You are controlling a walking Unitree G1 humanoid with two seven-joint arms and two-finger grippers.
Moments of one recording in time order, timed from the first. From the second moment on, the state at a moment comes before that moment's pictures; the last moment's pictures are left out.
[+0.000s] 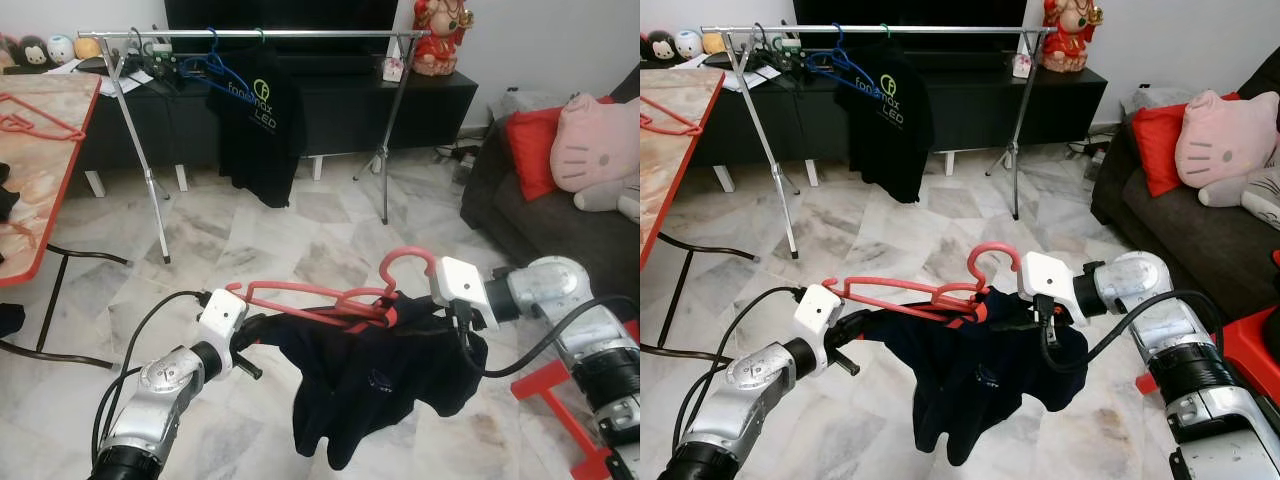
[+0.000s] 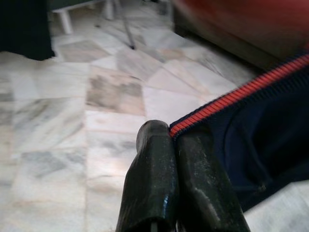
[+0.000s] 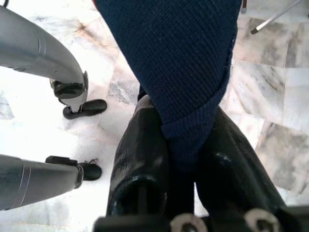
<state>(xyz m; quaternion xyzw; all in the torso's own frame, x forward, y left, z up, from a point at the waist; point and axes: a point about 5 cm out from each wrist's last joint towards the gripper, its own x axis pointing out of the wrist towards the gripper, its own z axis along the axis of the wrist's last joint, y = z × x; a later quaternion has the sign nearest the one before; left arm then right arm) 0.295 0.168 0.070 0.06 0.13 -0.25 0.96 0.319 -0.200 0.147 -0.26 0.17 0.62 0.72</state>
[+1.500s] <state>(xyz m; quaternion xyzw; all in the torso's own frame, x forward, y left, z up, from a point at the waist) 0.312 0.173 0.078 0.03 0.10 -0.17 0.98 0.325 -0.222 0.118 -0.42 0.21 0.51 0.72</state>
